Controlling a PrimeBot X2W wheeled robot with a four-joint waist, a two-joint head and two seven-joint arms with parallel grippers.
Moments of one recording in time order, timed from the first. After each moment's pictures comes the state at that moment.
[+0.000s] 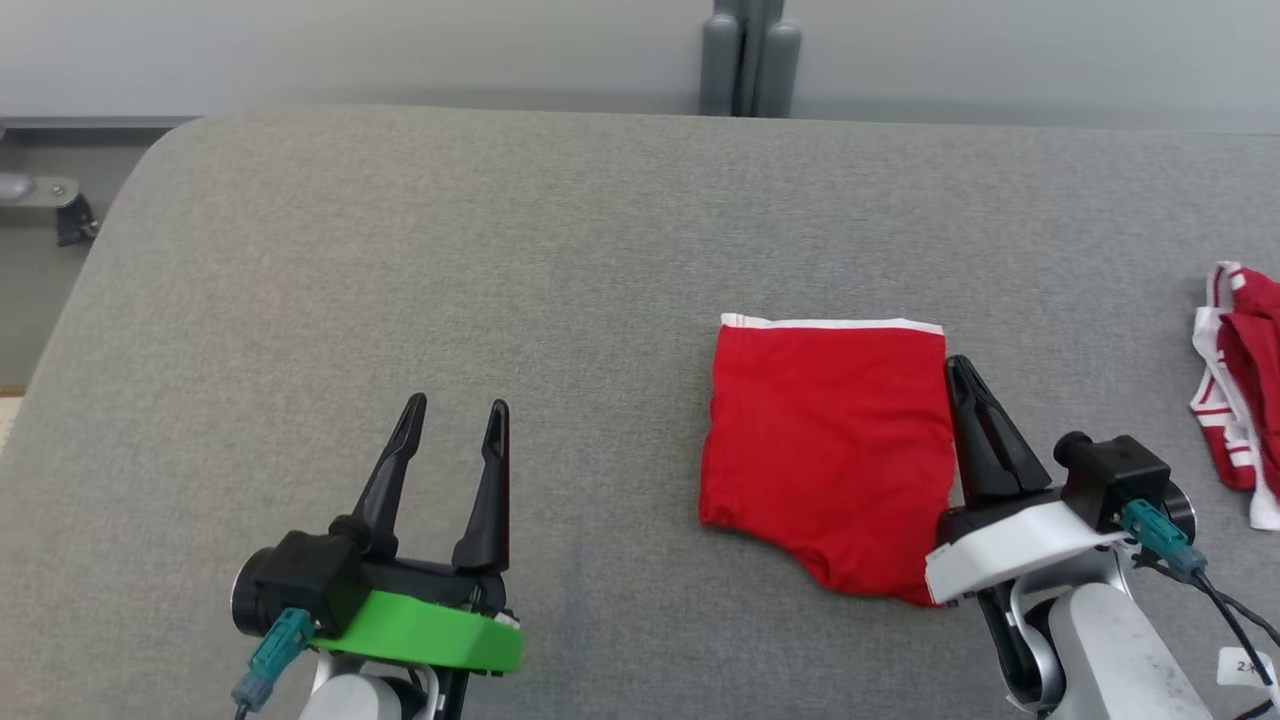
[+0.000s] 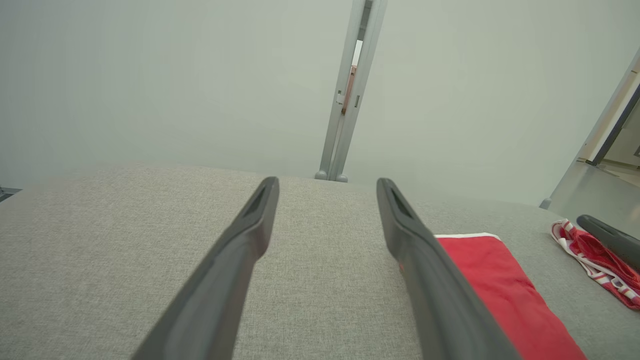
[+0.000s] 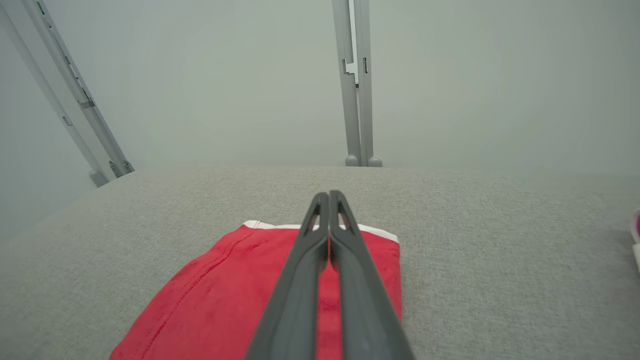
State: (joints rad) left arm -0.08 0.05 -0.25 0.05 -0.32 -0.09 -0.26; right arm -0.18 -0.07 0.09 0.25 0.18 0.13 -0.26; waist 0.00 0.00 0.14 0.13
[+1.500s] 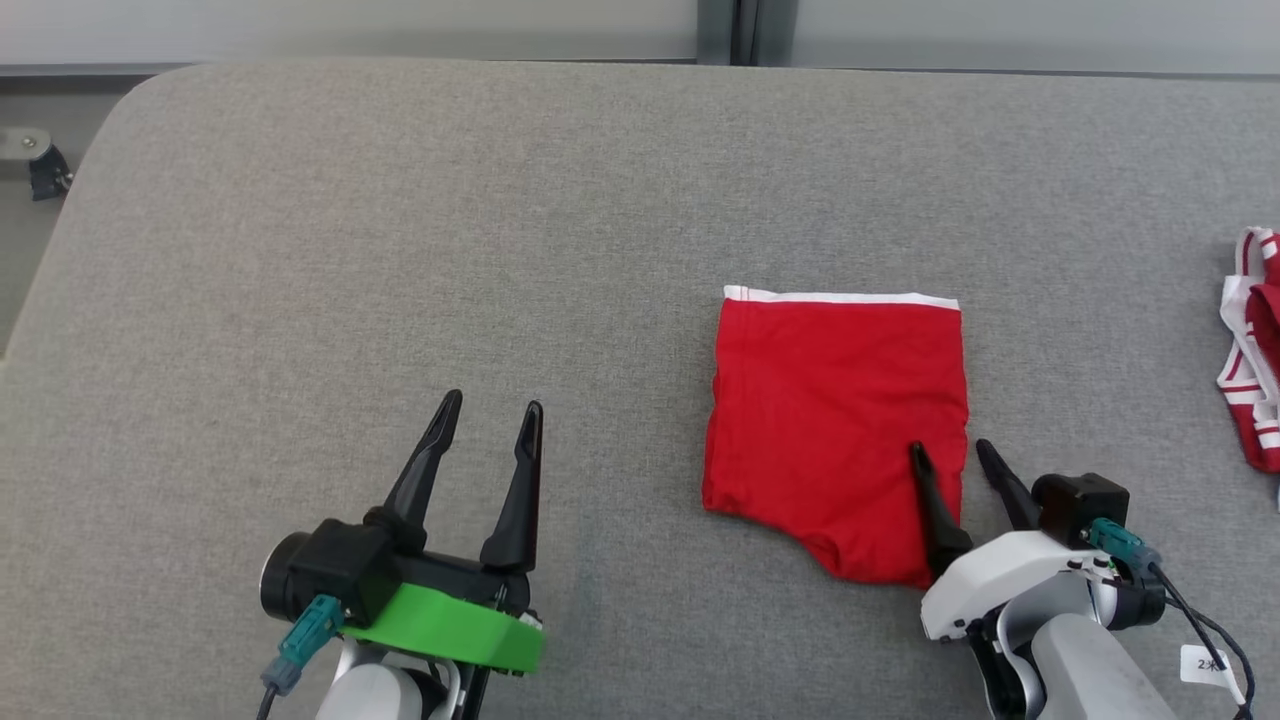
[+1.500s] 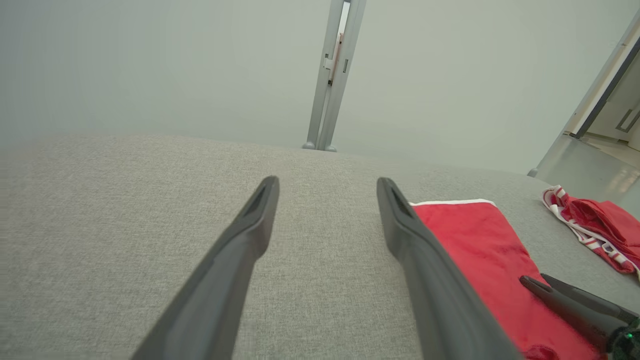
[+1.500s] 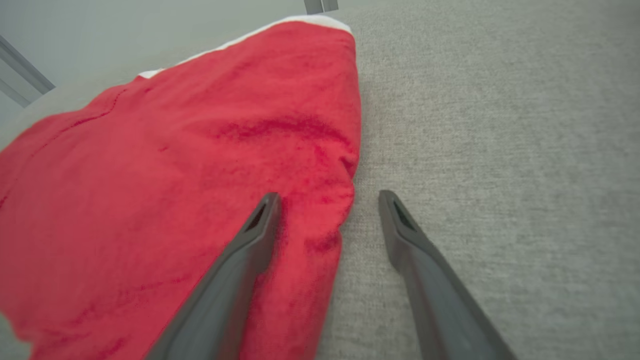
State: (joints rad) left arm -0.10 0.05 -0.29 0.09 -0.31 -0.11 -0.26; right arm -0.23 -0.05 0.06 0.59 0.24 0.13 -0.26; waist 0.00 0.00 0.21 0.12
